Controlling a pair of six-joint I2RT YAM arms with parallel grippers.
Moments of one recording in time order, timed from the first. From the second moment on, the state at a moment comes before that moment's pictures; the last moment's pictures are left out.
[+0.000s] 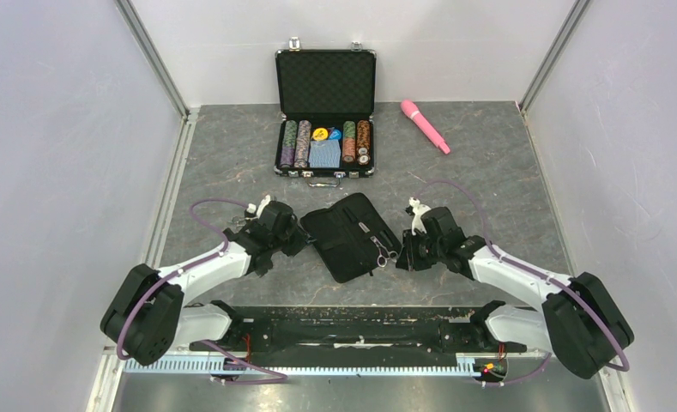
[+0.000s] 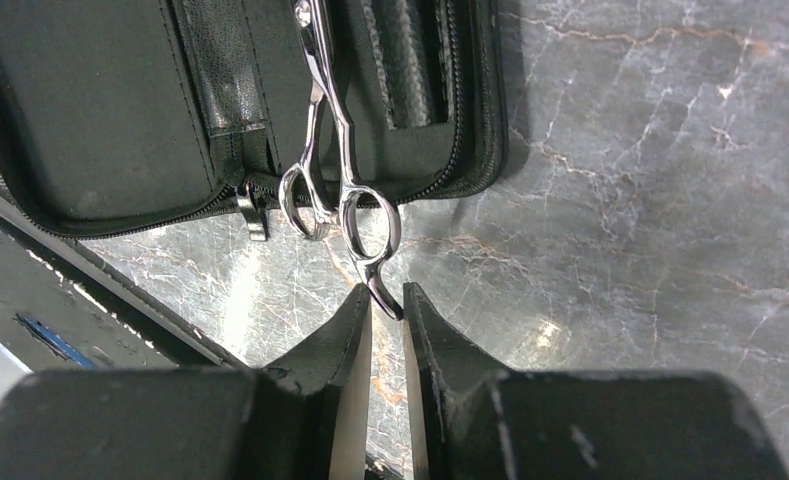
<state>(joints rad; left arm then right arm) -0.57 1.22 0.50 -0.08 -0.05 -1.17 0.55 1.16 0.45 -0.19 -0.26 0.40</state>
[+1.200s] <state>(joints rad) -0.57 1.24 0.51 -0.08 -0.04 -1.16 0.55 1.32 0.59 -0.24 -0.37 0.09</state>
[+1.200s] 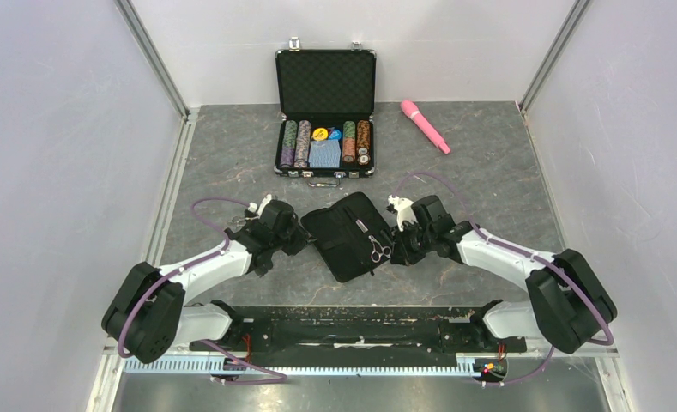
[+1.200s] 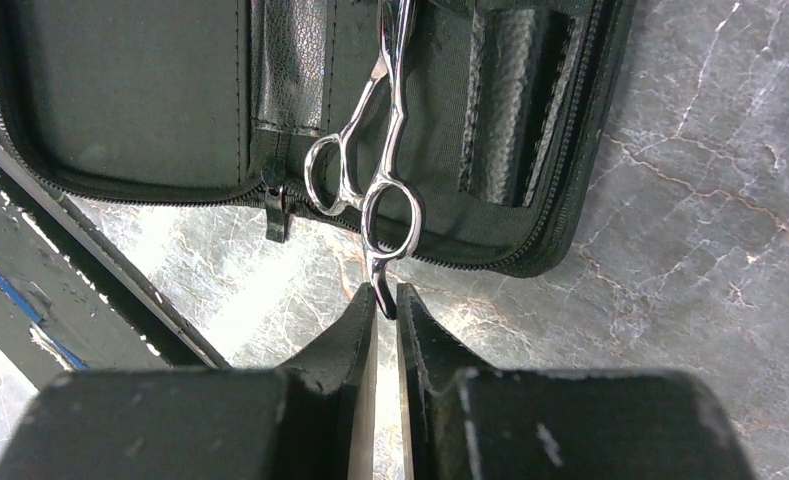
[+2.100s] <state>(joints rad) -0.57 1.24 0.51 -0.08 -0.02 -1.15 0.55 1.40 0.60 -0.06 -0.35 0.26</state>
